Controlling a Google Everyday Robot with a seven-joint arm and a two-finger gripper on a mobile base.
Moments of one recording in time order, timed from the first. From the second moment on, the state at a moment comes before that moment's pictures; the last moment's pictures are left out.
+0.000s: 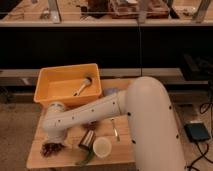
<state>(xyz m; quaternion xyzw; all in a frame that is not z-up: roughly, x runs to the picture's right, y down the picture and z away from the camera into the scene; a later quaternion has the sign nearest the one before) -0.262 0.288 0.778 -0.22 -0.32 -0.59 0.71</state>
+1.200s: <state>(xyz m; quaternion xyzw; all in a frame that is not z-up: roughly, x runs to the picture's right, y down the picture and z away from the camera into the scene) -0.271 0.281 0.766 -0.21 -0.33 -0.58 0.71</state>
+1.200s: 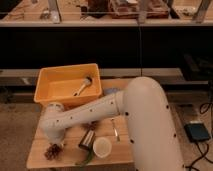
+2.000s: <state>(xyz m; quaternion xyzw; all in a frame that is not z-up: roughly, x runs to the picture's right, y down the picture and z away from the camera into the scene) -0.283 0.161 0.633 -0.13 -0.38 -0.59 0.70</state>
